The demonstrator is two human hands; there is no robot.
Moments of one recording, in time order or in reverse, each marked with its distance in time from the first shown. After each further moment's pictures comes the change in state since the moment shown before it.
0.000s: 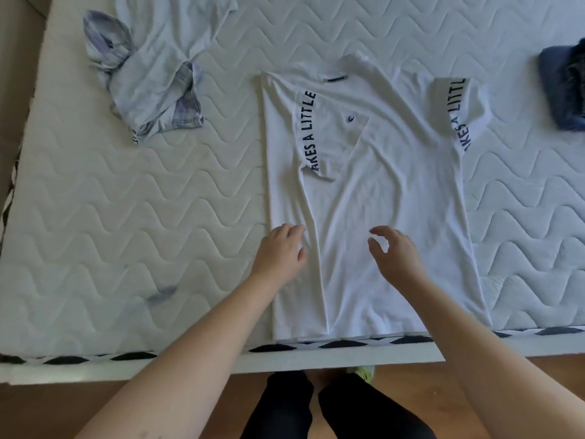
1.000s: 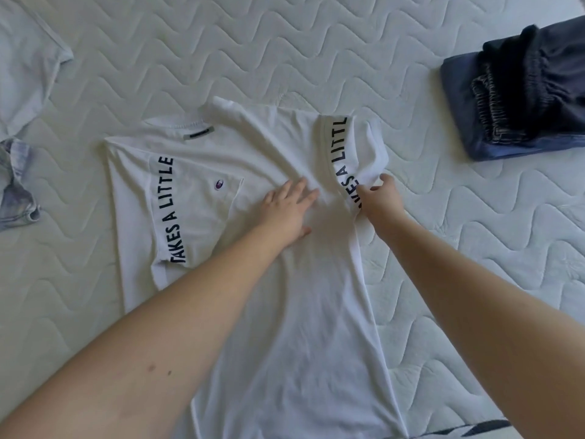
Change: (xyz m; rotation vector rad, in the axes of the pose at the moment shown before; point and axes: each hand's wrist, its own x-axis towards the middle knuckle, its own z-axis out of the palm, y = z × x) left_hand 0.326 0.217 0.043 0.401 -0.279 0.224; right_hand 0.286 0.118 -0.172 0.587 0.153 0.456
